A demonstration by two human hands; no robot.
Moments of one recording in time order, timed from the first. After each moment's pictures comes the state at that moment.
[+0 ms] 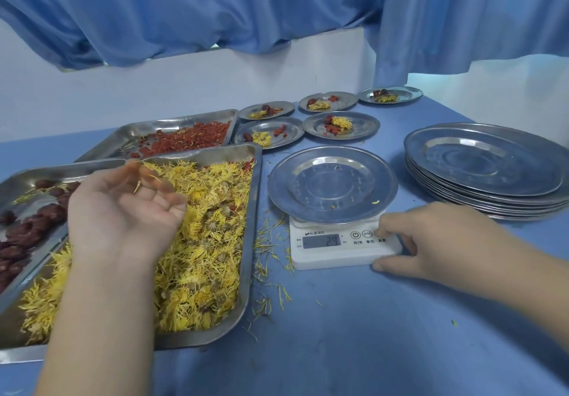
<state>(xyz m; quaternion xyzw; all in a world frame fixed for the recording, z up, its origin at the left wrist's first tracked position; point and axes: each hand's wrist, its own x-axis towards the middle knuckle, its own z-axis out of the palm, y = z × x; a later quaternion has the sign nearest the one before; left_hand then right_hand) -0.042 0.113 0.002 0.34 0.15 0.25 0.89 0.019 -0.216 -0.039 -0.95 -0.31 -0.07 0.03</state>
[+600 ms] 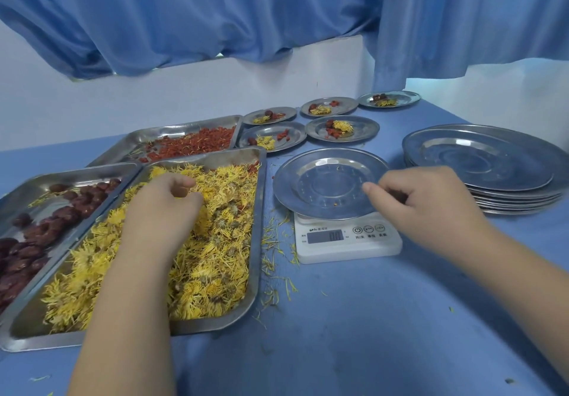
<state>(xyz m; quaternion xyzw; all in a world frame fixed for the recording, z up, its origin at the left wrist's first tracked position) -0.038 0.117 -0.013 0.89 0.22 0.27 0.31 0.028 -0.192 -0.033 -0.88 -0.27 -0.26 0.29</state>
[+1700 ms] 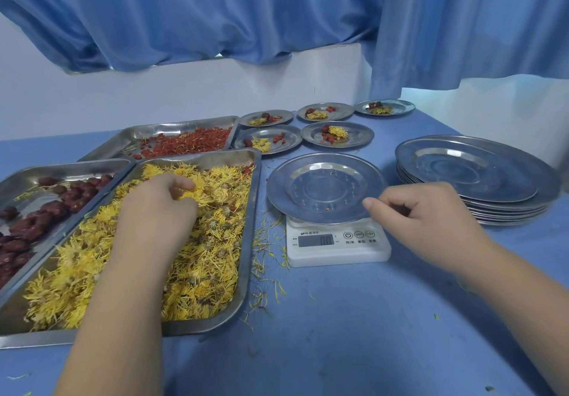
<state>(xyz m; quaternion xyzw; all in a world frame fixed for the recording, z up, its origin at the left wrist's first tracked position) -0.042 0.105 -0.011 0.89 0.24 0.26 0.28 0.025 -0.206 -0.039 -0.87 -0.28 -0.21 0.35</state>
